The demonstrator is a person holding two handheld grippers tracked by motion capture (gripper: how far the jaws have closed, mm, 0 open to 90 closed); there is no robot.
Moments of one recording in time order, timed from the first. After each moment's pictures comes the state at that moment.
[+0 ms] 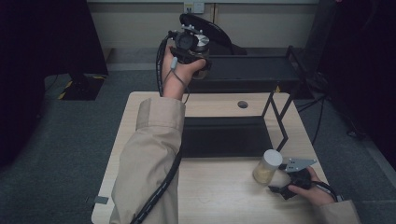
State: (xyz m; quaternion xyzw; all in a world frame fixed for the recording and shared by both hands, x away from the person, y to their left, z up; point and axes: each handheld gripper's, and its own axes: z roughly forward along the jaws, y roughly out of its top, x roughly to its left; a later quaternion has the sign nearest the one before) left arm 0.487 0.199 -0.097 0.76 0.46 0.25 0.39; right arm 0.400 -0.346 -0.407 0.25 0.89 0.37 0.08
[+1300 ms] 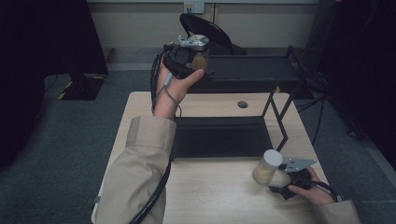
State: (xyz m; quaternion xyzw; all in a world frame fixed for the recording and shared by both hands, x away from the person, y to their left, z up) left arm 0.447 0.217 -0.125 0.74 0.43 0.25 0.44; right arm 0.400 -0.345 -0.407 0.25 0.89 0.37 0.08
